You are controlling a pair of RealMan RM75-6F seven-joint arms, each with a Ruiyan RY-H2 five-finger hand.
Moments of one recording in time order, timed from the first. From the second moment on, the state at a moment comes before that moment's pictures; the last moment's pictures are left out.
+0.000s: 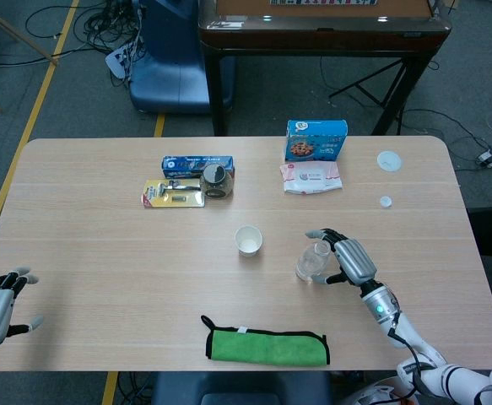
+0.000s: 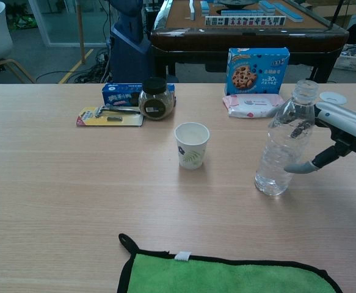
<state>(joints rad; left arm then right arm) -0.10 -1.10 -0.03 -1.63 1.40 1.41 0.21 0.49 -1.64 0.06 -1.07 -1.58 1.16 0.54</state>
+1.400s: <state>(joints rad) -0.10 -1.09 -0.03 -1.65 1.38 1.40 0.22 0.53 -1.68 0.00 -1.00 -1.59 1.13 0.69</state>
